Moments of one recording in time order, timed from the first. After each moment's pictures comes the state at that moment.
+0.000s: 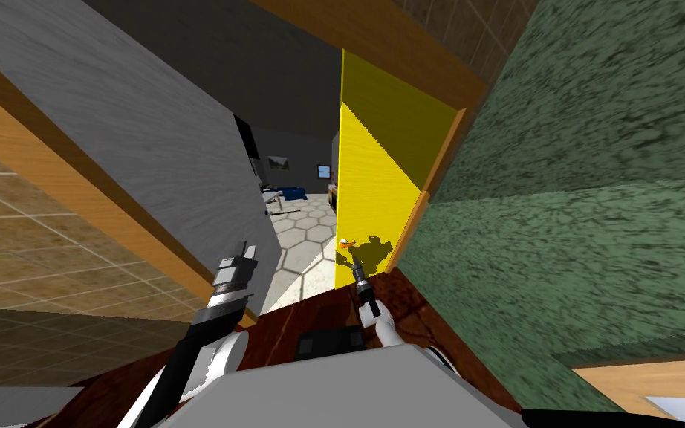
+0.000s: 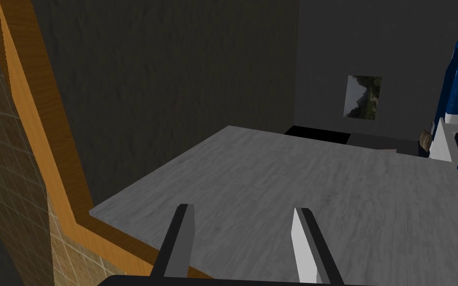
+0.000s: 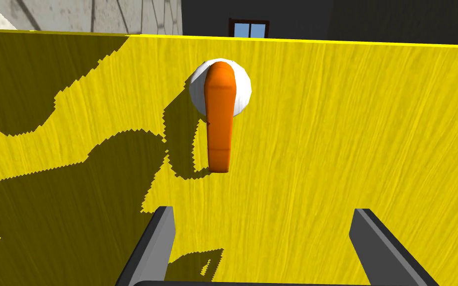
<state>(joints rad) -0.18 -0.01 0.07 -0.65 0.05 -0.81 -0.03</state>
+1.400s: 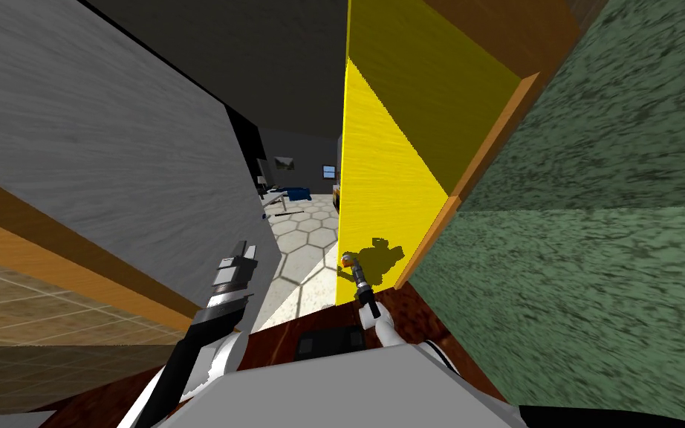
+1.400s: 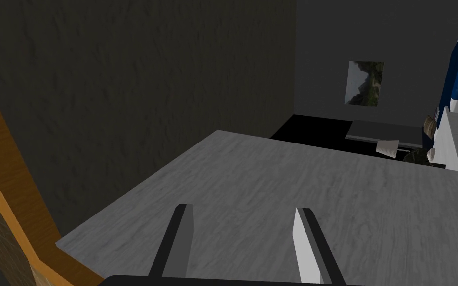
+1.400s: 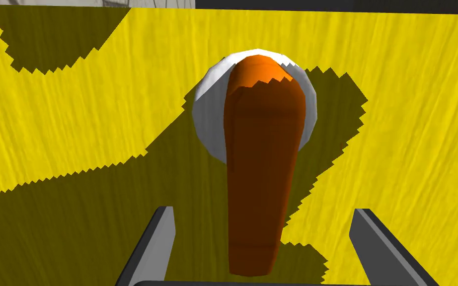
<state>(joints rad) -0.21 -0.01 0.06 -0.55 0.04 -0.82 -0.03</state>
